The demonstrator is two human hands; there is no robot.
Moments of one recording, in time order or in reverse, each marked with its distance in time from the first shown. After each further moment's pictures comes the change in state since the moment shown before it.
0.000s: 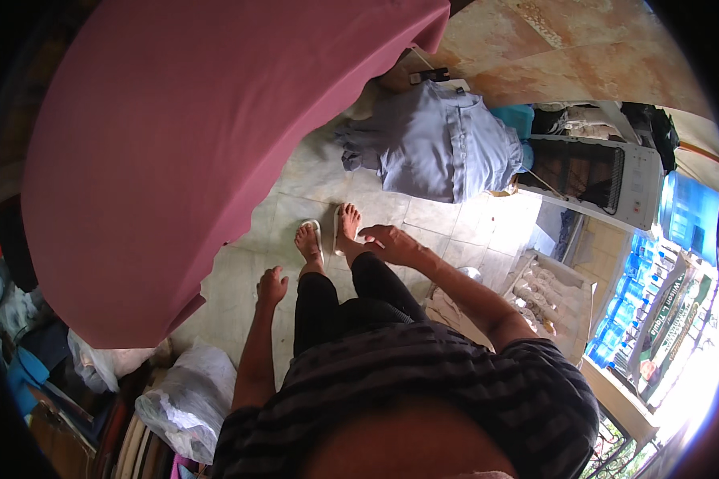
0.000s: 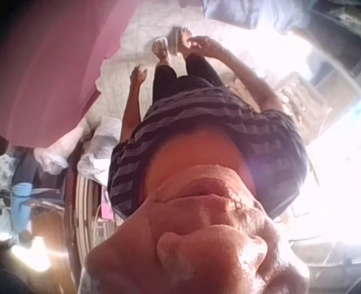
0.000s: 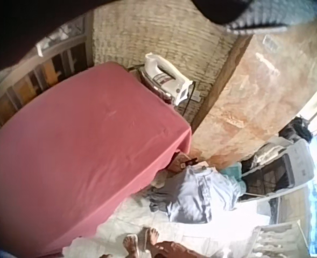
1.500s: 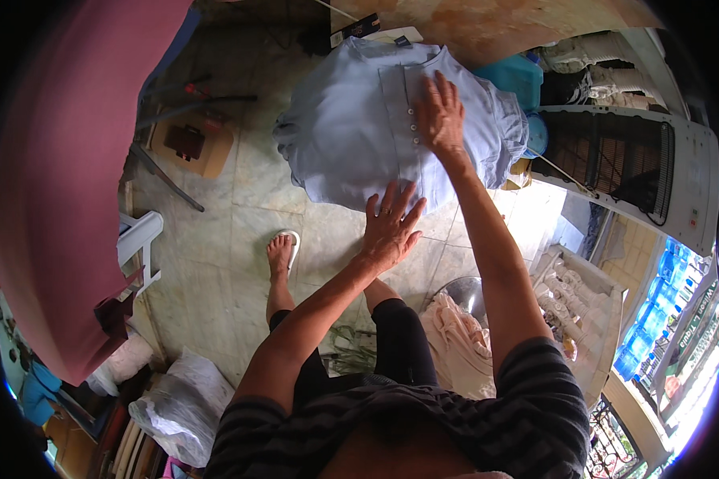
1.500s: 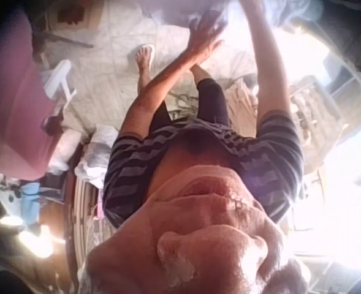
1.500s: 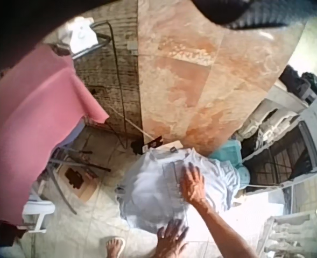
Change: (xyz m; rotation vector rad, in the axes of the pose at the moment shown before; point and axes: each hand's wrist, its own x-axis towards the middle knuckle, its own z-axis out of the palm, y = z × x) left_hand 0.151 0.480 0.120 0.182 0.292 0.788; right_hand 0.033 0.307 -0.228 -0.558 0.920 0.096
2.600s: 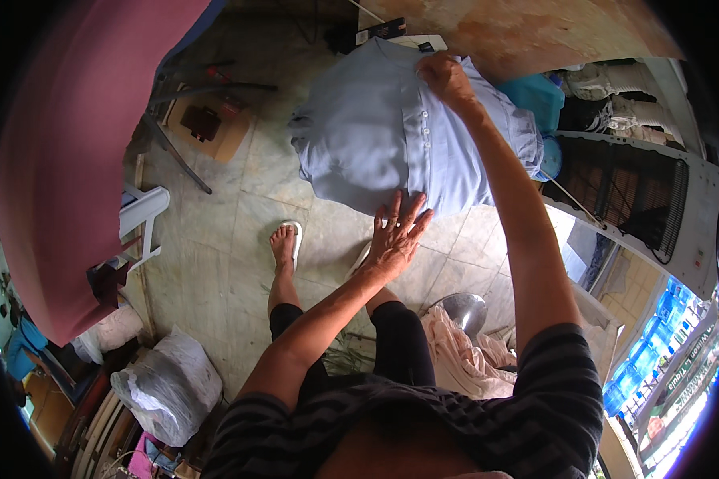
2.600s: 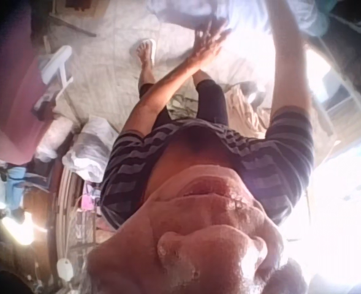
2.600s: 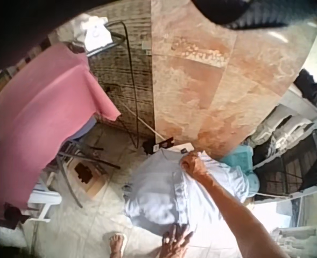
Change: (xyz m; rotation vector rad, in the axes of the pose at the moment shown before) left_hand -0.002 0.018 0.027 0.028 -0.032 -0.097; right_hand 0.106 0.038 0.028 0.309 -0.147 -0.306
